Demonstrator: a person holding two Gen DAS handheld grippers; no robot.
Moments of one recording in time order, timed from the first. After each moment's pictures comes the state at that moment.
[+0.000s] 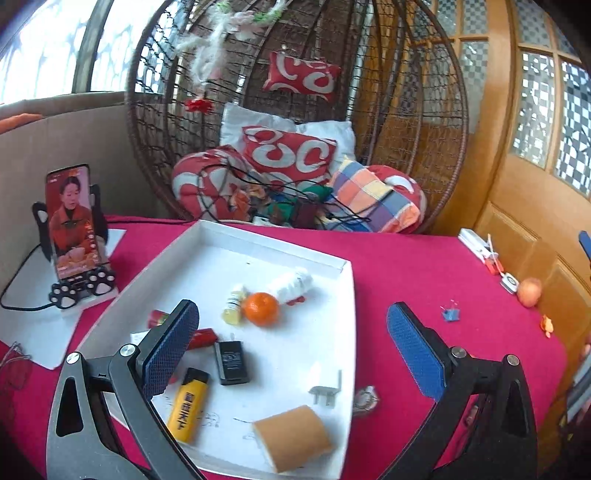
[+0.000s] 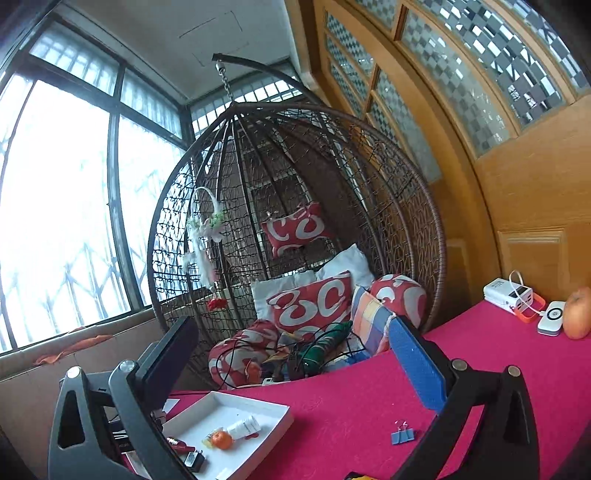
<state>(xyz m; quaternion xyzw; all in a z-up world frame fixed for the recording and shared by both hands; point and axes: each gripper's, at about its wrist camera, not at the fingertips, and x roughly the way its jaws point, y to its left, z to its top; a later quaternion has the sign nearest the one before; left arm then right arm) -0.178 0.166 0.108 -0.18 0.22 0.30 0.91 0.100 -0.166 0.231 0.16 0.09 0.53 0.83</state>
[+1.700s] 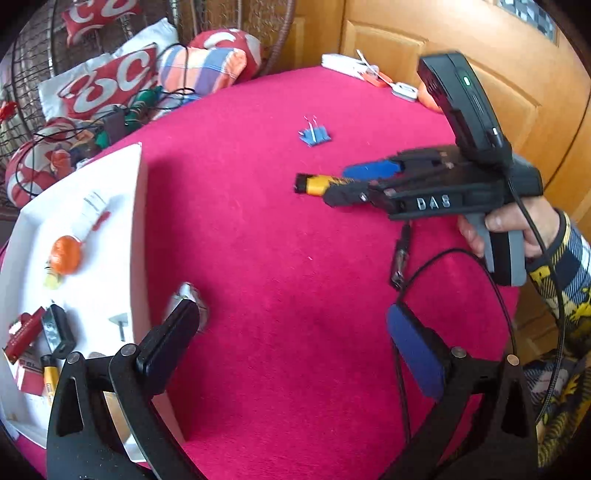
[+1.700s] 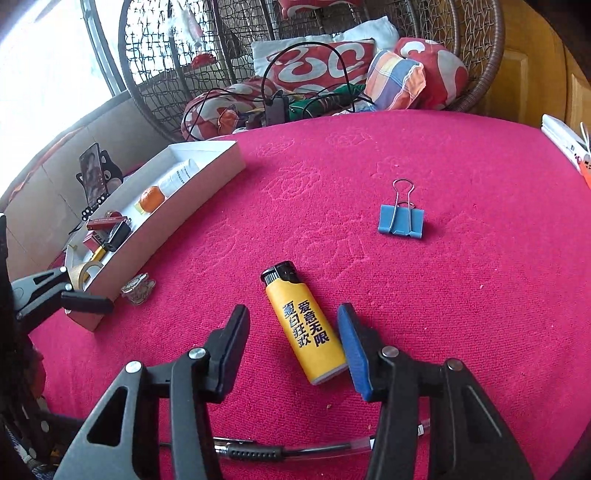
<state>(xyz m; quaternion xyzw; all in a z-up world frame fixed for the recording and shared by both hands) -0.081 0.070 0.045 -0.07 0.45 0.07 0.89 0.140 -0.072 0.063 -0.16 0.39 0.59 0.69</state>
